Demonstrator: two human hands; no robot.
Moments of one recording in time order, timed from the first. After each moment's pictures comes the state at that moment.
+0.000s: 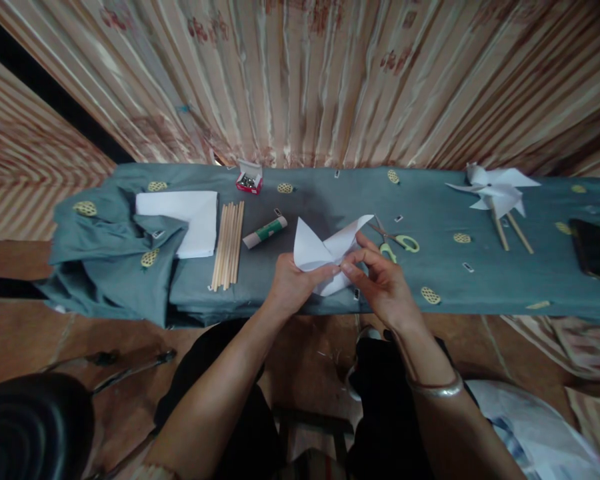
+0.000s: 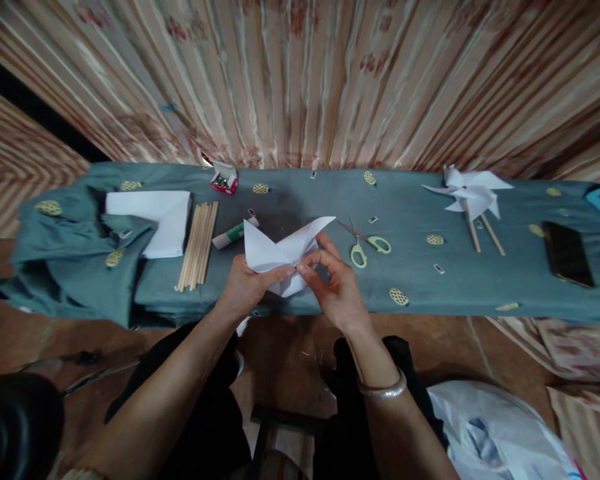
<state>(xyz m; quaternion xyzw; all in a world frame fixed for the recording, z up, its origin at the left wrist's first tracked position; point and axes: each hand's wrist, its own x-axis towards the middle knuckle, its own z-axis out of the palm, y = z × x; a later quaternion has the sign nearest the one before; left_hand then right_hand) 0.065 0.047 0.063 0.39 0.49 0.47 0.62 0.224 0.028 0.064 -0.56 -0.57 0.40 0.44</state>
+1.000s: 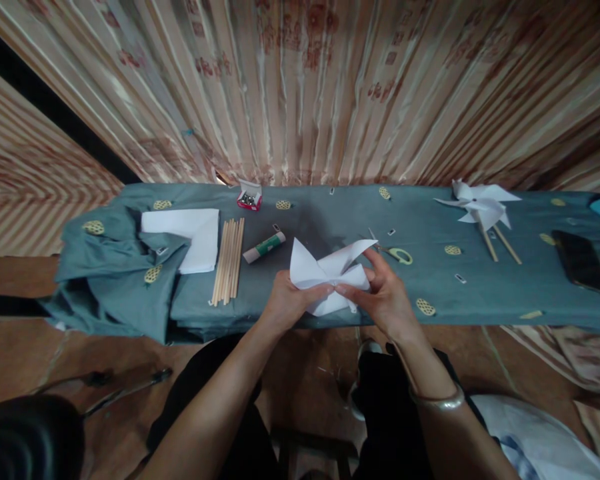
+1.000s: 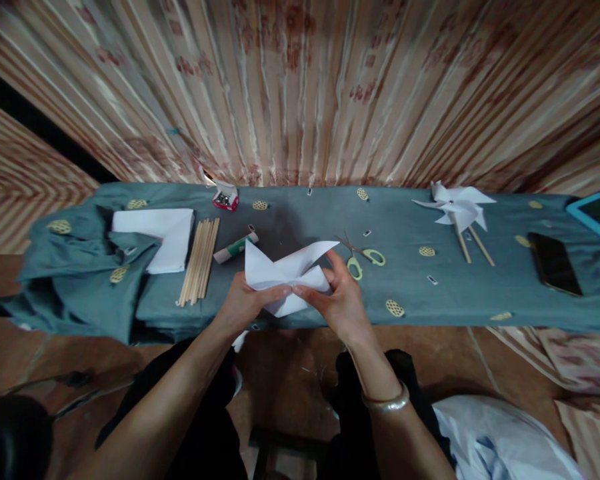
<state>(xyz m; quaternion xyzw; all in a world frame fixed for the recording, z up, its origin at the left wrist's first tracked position) 0.060 0.044 0.071 0.35 0.49 0.45 0.66 0.223 0.026 0.077 -0.55 -0.41 0.56 0.47</state>
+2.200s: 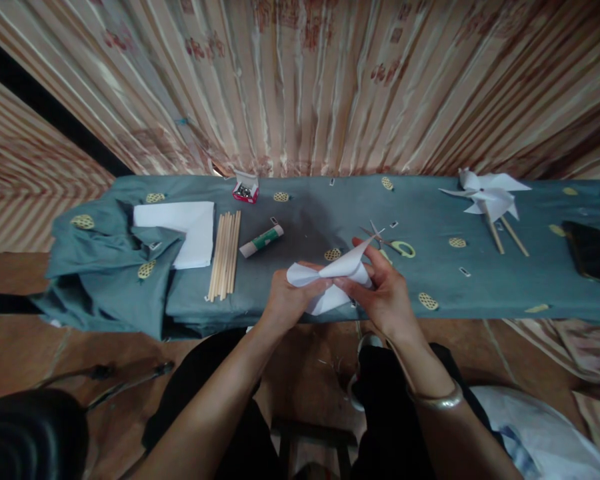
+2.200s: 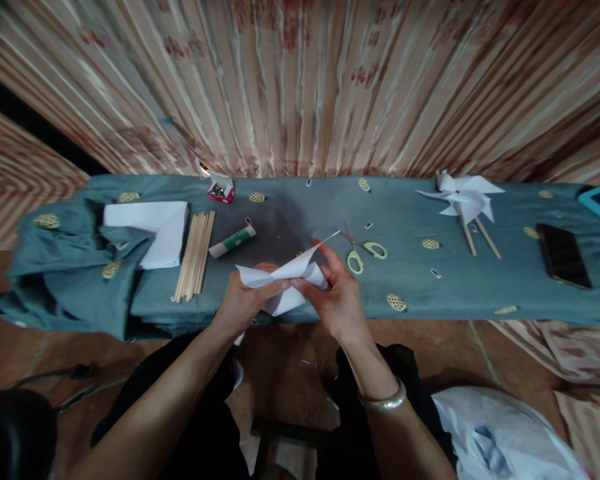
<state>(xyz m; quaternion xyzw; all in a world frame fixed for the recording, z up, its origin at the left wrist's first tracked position) 0.064 0.039 0.065 0.37 0.50 0.46 0.63 0.219 0.024 0.072 -0.58 -0.43 0.50 0.48</state>
